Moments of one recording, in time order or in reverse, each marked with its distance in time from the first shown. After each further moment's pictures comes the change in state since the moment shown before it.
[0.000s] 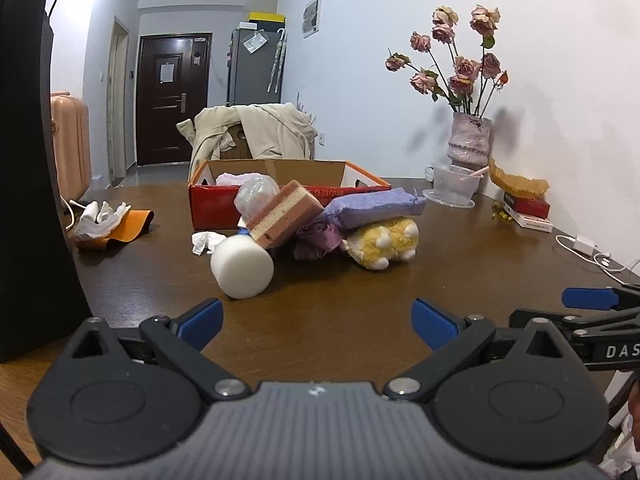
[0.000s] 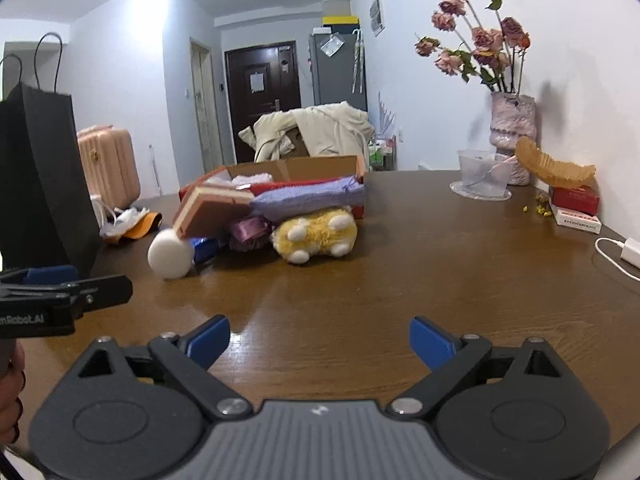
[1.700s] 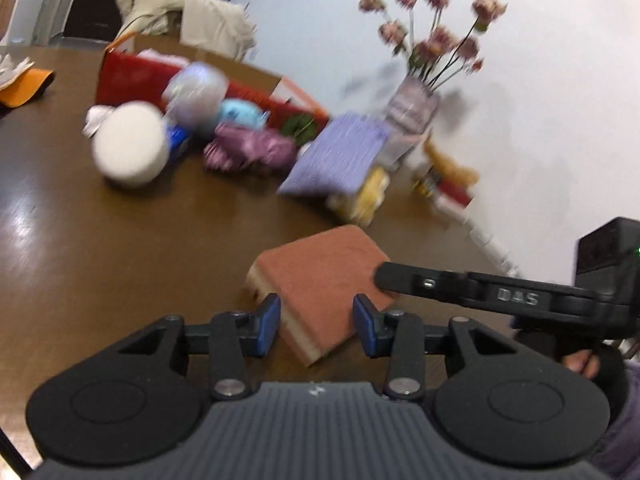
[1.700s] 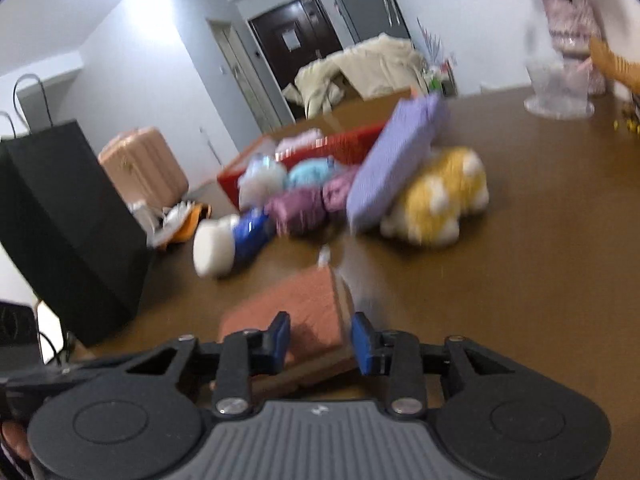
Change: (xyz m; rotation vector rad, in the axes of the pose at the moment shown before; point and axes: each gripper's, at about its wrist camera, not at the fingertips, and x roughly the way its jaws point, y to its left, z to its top) left arm 0.084 0.027 -0.020 -0.251 0.260 -0.379; right arm 0.087 -0.022 0.021 0.185 0.208 0.290
